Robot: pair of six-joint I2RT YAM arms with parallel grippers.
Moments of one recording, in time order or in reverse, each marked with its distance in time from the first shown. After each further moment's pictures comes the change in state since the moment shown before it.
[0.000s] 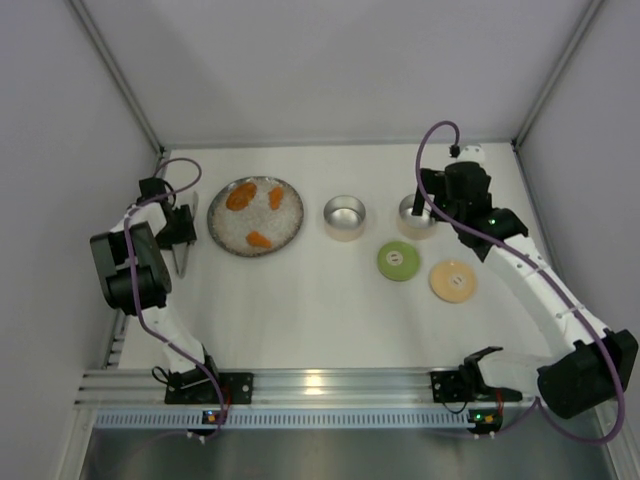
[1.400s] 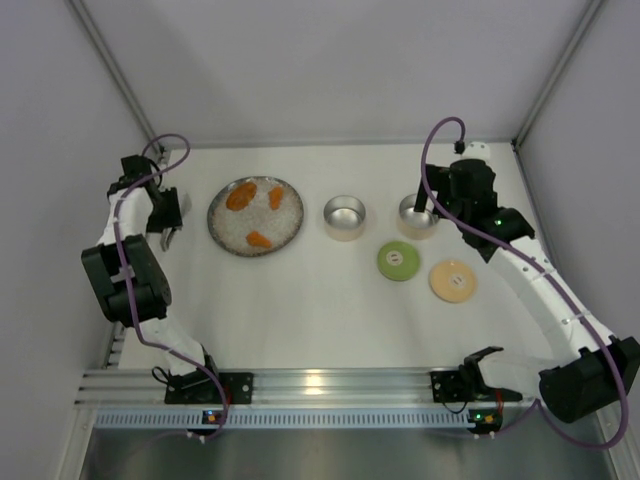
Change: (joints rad) left arm 0.009 -0.111 0.169 -0.249 0.046 0.068; right arm 0.000 -0.018 0.037 -0.020 0.001 0.001
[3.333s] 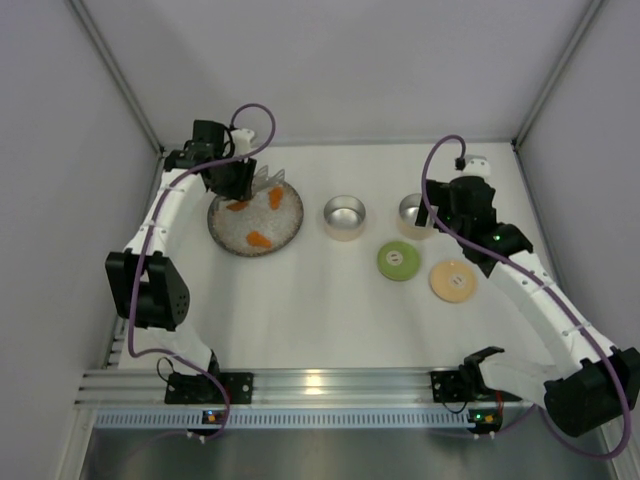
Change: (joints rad) left arm -0.448 -0.064 0.238 -0.132 0.159 0.122; right arm 0.000 -0.073 -0.144 0.047 0.003 0.019
